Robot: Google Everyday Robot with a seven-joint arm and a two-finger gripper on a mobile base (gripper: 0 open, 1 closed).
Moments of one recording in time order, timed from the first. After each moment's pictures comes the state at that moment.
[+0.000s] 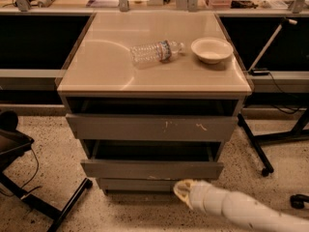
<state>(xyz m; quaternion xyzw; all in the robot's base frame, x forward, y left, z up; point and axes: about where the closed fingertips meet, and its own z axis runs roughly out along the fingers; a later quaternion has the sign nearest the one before) 0.470 -0.094 0.467 -0.50 0.74 0.11 0.43</state>
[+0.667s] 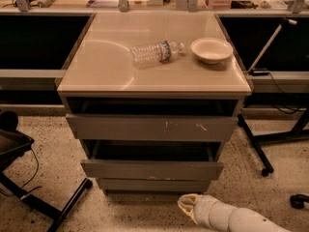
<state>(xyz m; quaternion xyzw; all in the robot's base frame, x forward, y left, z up) 0.419 -0.109 0.449 -0.49 0.76 0.12 0.41</state>
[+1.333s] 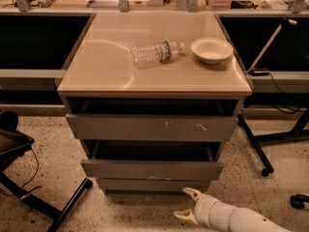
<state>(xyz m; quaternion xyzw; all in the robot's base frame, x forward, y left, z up) 0.419 -0.108 0.449 -0.49 0.76 0.12 0.41</state>
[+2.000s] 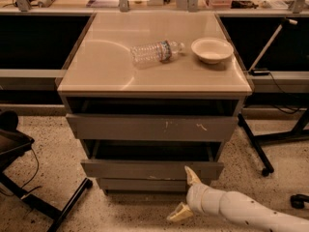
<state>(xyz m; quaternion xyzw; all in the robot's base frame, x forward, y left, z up) 0.456 -0.088 0.447 -0.52 0.73 0.13 0.42</state>
